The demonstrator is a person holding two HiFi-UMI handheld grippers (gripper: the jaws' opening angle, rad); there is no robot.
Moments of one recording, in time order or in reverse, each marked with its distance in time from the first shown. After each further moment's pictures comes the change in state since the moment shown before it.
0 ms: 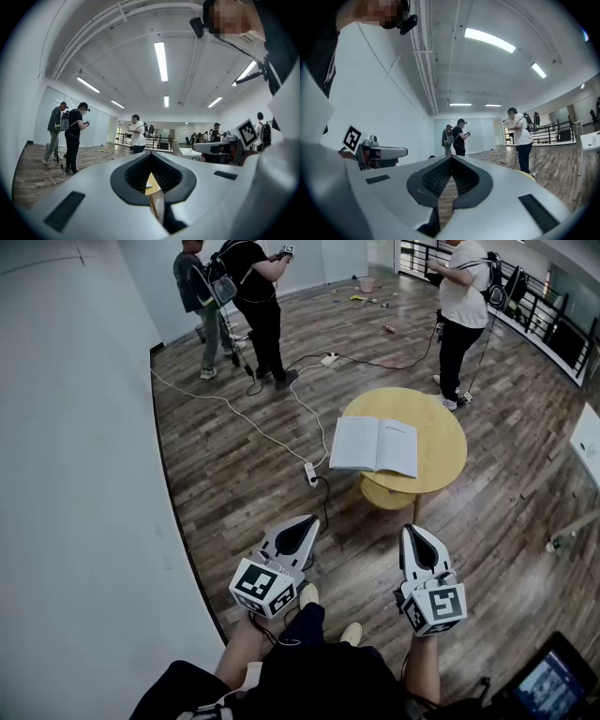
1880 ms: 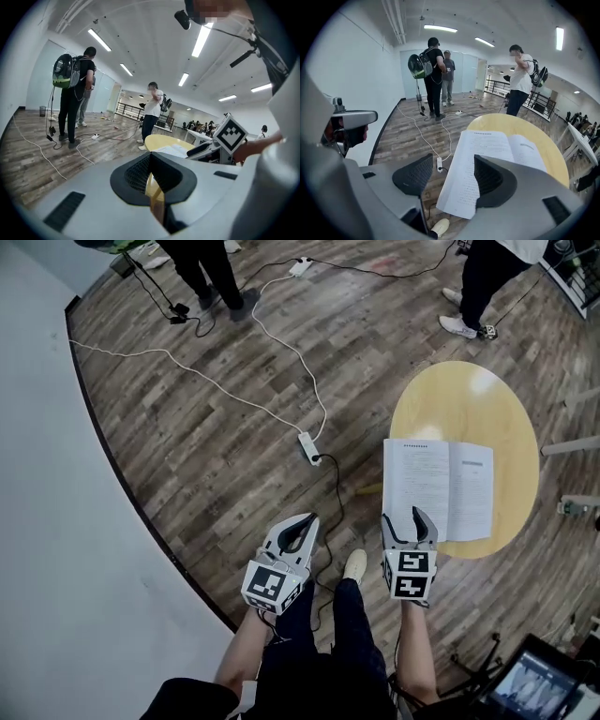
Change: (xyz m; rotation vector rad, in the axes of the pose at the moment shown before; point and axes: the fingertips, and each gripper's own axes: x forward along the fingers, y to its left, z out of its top) left arm 0.247 0.441 -0.217 -0.180 0.316 -0.087; right arm 0.486 -0.086 -0.299 0.005 0.808 -0.320
